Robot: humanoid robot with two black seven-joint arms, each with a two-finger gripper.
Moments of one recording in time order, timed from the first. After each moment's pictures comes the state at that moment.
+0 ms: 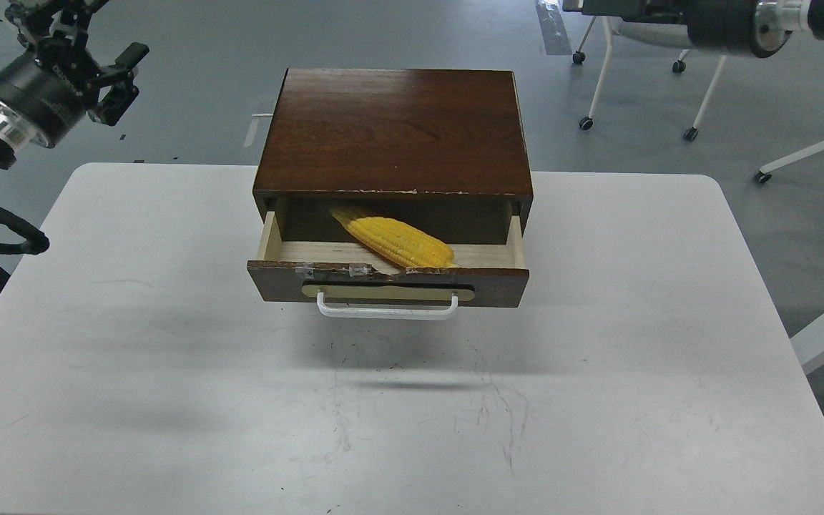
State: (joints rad) left arm -1.05 0.74 -0.49 -0.90 0.46 -0.49 -0.49; right arm 1.57 -0.97 0.02 1.28 -0.66 0.33 -0.02
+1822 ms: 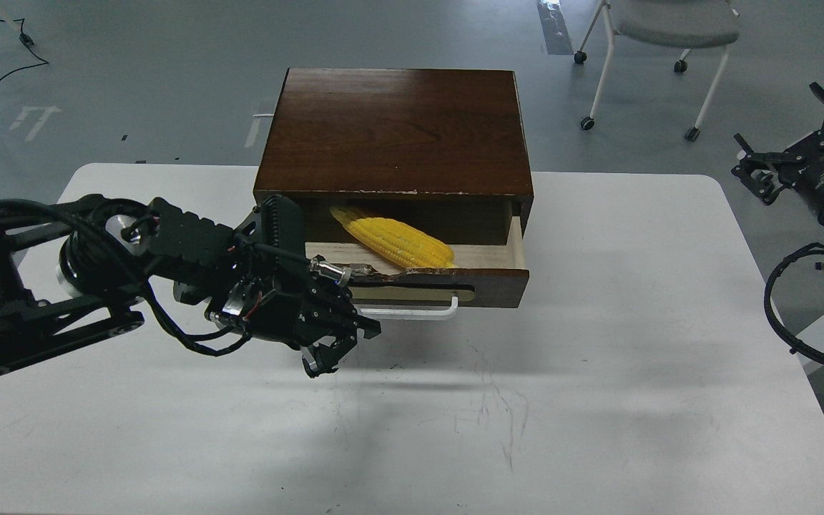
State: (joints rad) left arm -1.10 0.71 -0.19 -1.68 2.18 -0.49 -0.49; right arm 0.83 -0.71 0.31 0.67 0.69 0.49 0.16
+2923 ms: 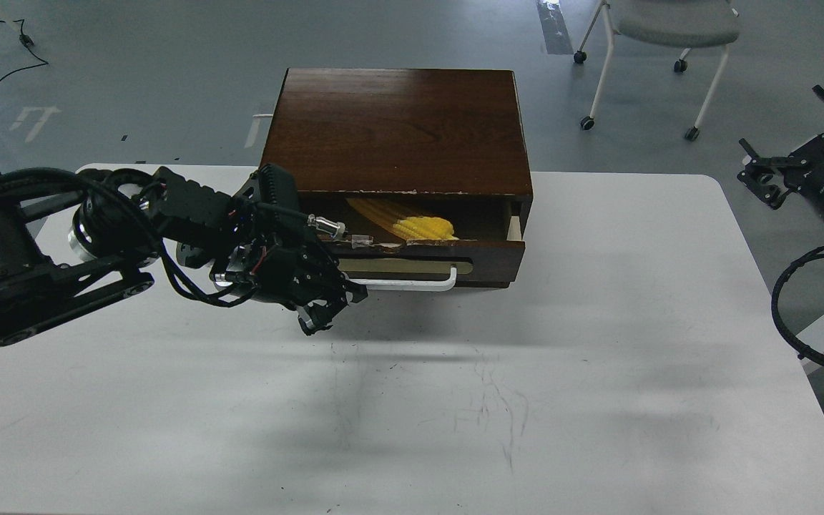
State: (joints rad) left arm -1.14 0.63 -0.19 -1.41 2.18 -0.49 -0.49; right arm 0.83 -0.71 0.31 0.66 0.63 0.49 0.16
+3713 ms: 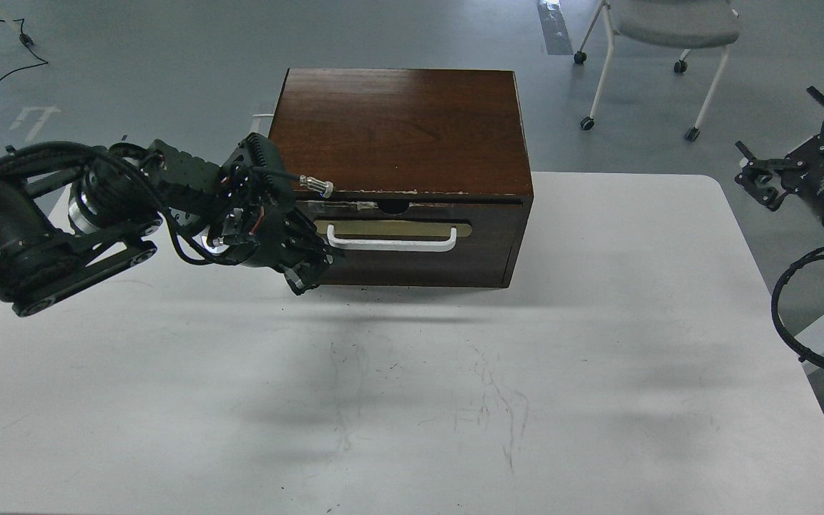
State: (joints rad) left arm -1.16 0.58 -0.18 -1.23 2.18 -0.49 -0.49; right arm 0.83 -0.71 0.31 0.66 0.62 0.49 0.16
